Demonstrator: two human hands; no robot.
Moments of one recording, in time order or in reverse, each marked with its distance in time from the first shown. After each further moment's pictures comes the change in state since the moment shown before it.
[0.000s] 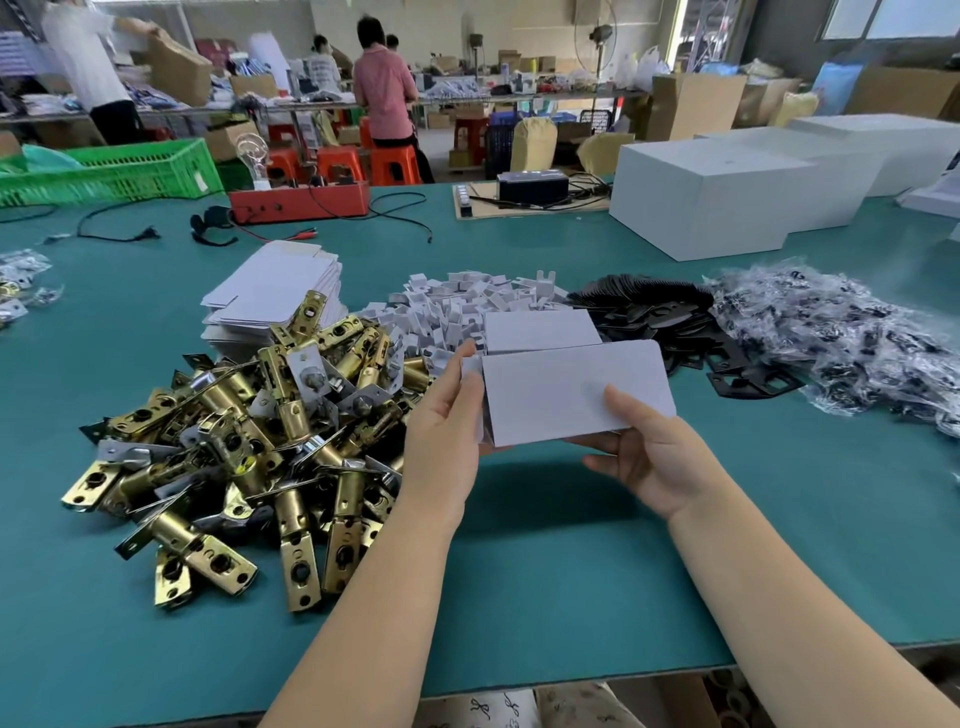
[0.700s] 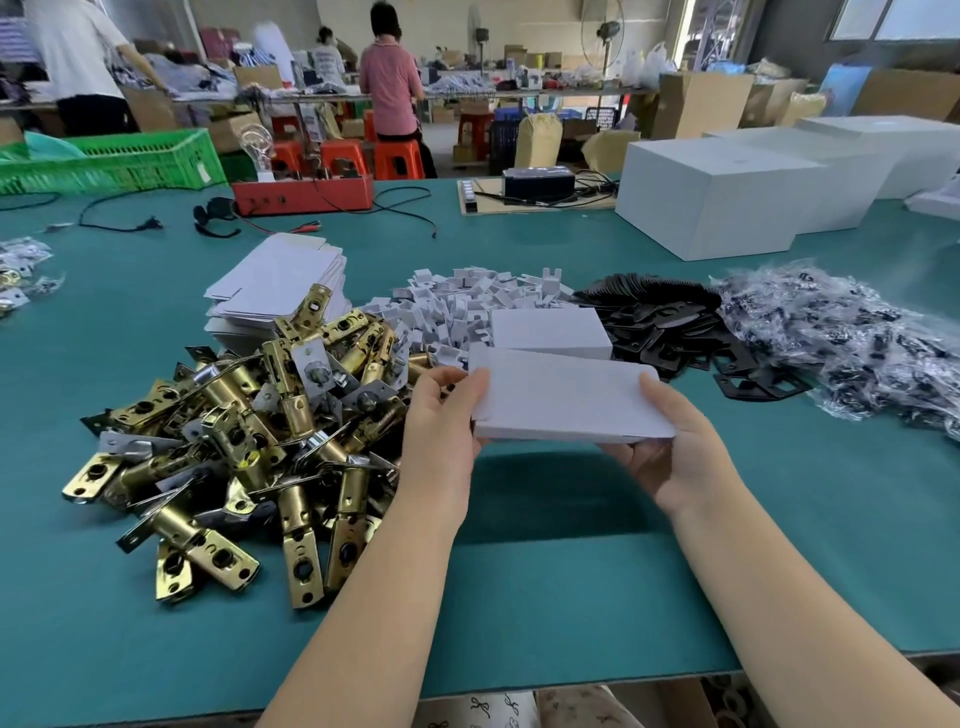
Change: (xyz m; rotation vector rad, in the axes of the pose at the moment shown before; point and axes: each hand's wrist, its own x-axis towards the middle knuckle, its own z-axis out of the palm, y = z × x) left_hand 0.003 0.003 -0.003 -0.153 0.115 -0.118; right_hand 0.001 -0.004 -0.001 0.254 0.182 -0.063
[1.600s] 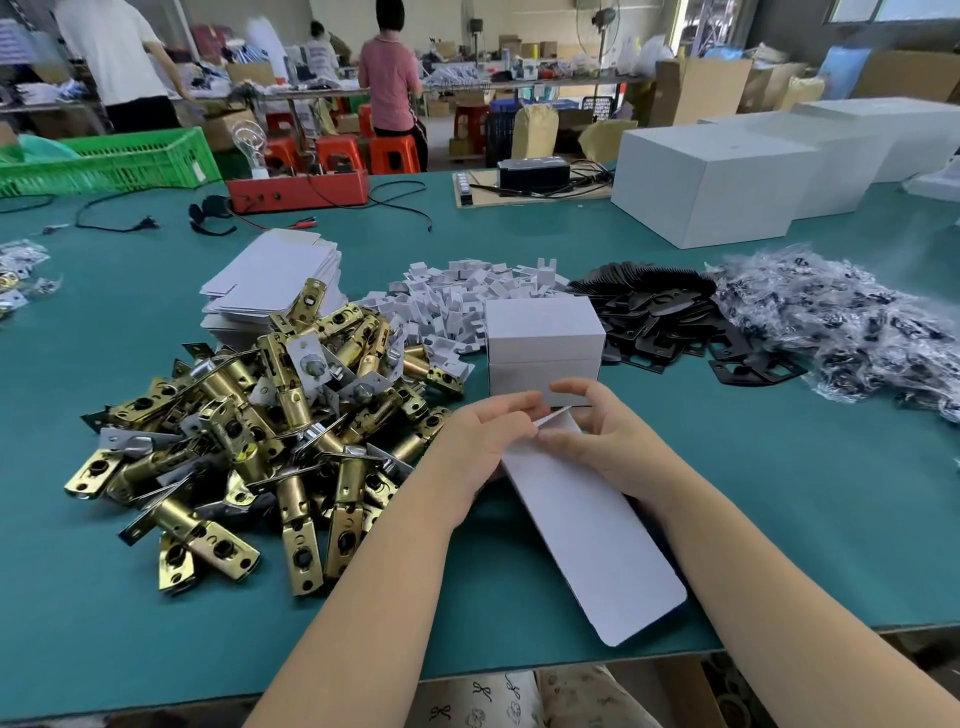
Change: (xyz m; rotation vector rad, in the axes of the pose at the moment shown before) left_hand -0.013 -0.004 0.005 0.339 -0.360 -0.201; right_hand -0.012 0.015 0.016 -0.886 -0.263 0.035
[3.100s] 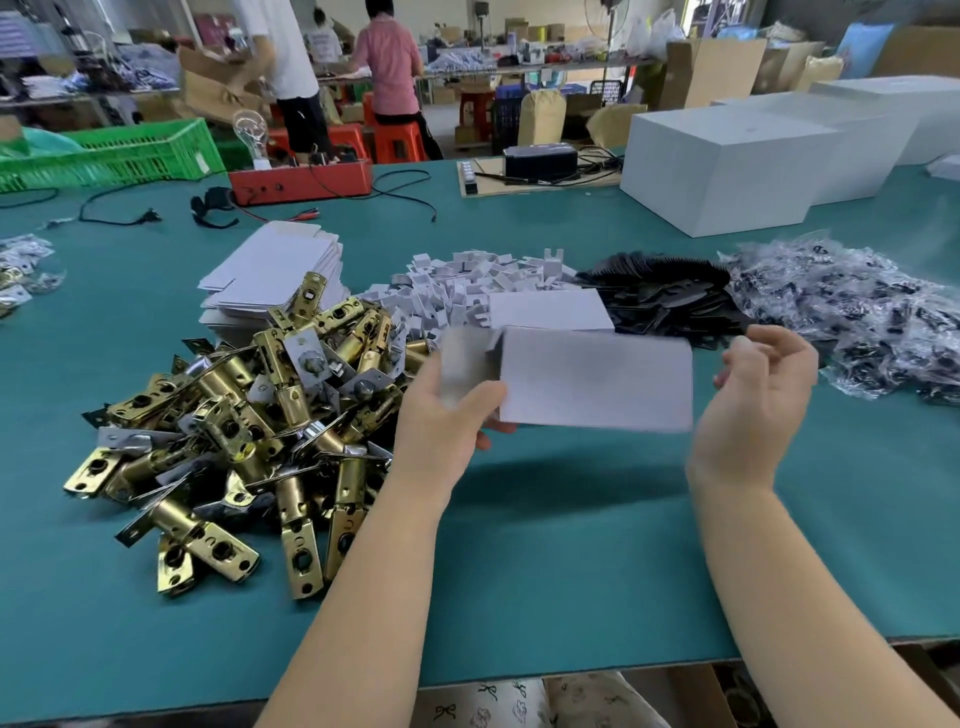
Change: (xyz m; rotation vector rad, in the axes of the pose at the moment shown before) left_hand 0.003 0.006 -0.015 -0.011 0.274 0.282; right_hand -0.010 -0.019 -0.025 0.345 1.038 -0.530
